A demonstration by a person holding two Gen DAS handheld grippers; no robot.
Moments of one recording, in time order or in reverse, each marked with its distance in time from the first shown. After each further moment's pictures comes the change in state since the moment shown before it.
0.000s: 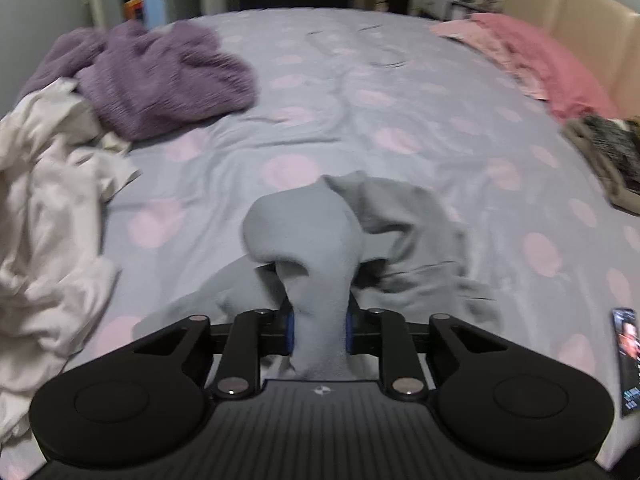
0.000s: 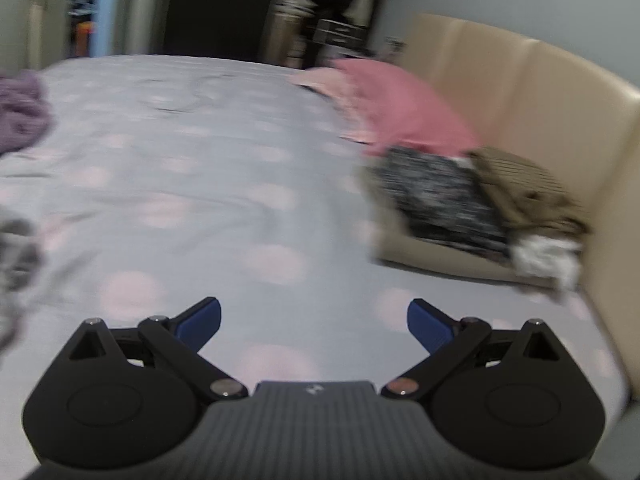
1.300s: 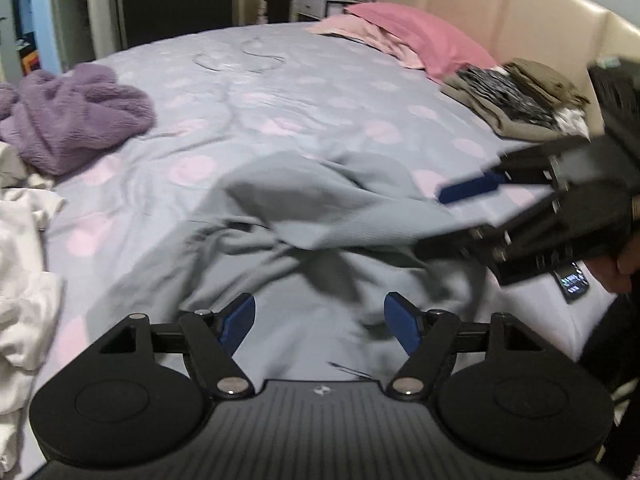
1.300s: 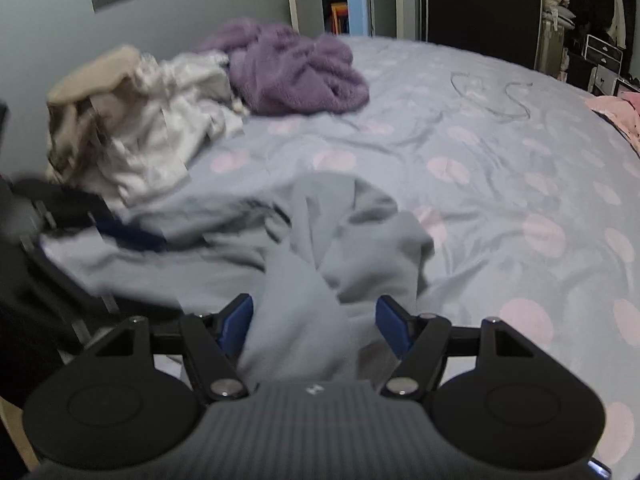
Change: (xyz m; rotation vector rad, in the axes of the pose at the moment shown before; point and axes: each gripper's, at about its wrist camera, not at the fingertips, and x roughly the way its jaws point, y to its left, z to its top) left arm -0.041 0.001 -0.067 0.207 -0.042 -0.174; right arm -0.026 0.203 0.000 -0.275 0.048 0.712
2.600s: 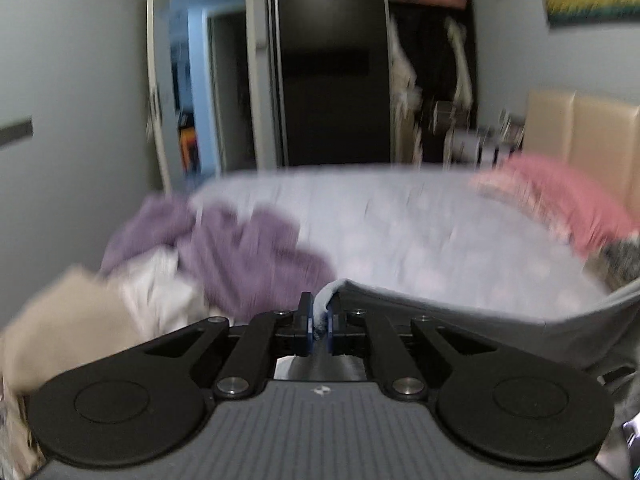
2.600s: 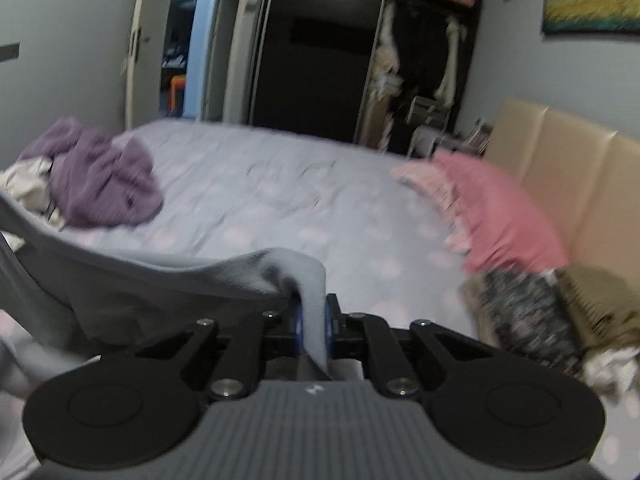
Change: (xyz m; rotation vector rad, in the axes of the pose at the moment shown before) left arm -0.118 0.062 0.137 -0.153 -0.434 0.407; right arm -0.136 -0.099 0.056 0.093 -0.266 -0.540
